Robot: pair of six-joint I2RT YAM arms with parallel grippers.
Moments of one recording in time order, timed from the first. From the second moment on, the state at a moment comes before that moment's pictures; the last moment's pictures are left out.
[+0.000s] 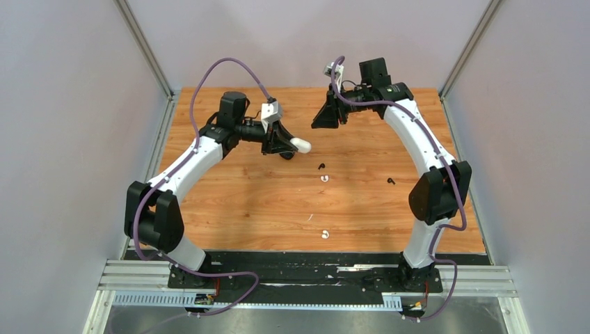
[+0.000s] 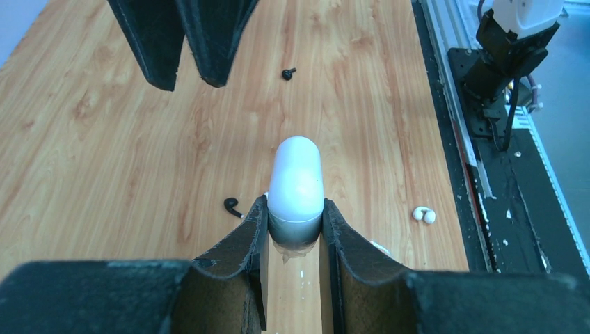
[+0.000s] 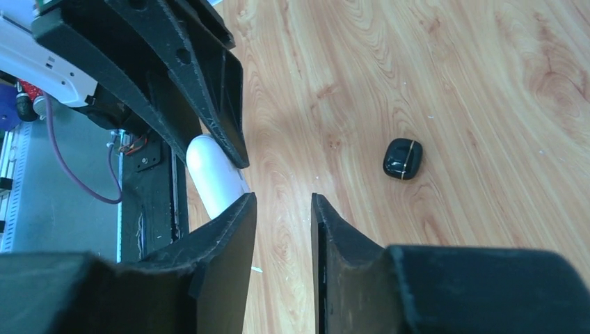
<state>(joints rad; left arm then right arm) -0.37 1.56 1.27 -0.23 1.15 0.44 0.31 1.86 1.89 -0.77 -1.04 -0.28</state>
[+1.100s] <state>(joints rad) -0.35 1.57 1.20 0.16 1.15 -0.01 0.40 1.87 1.88 -0.84 -1.06 -0.44</state>
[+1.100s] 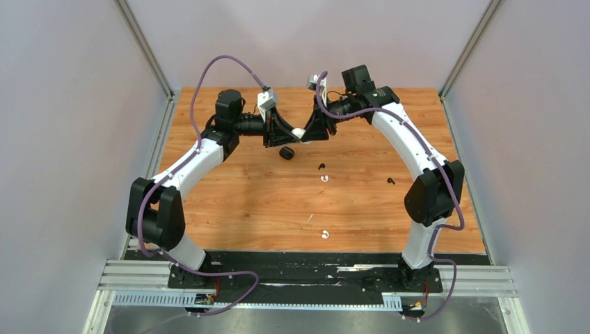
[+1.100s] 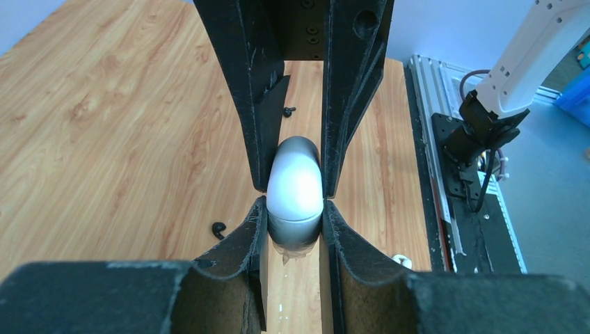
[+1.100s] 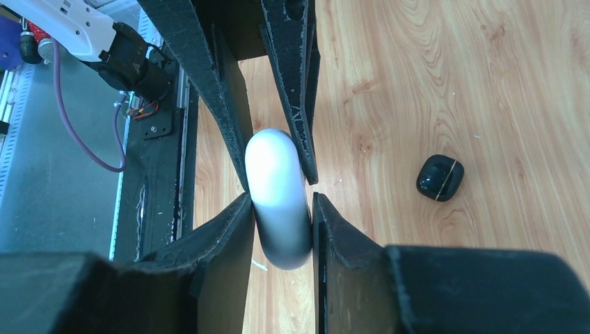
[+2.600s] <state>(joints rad) -0.30 1.58 1.34 -0.08 1.03 -0.17 0.39 1.85 1.86 -0.88 -0.91 -0.66</state>
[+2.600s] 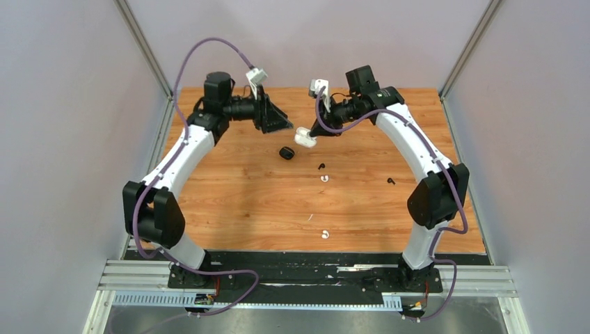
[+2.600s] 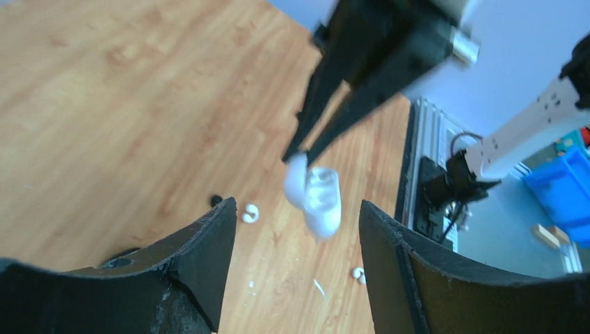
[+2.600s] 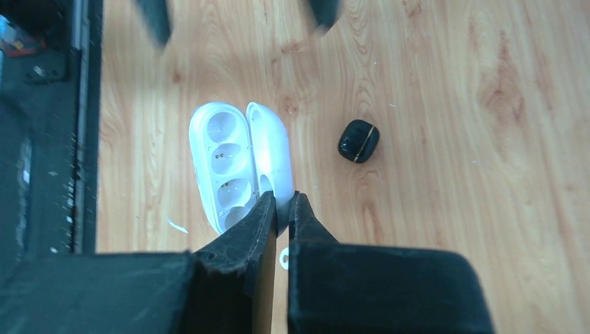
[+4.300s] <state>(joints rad) -0.32 1.90 1.86 -1.01 1.11 0.10 0.64 1.81 1.91 -0.91 -0.54 -0.97</state>
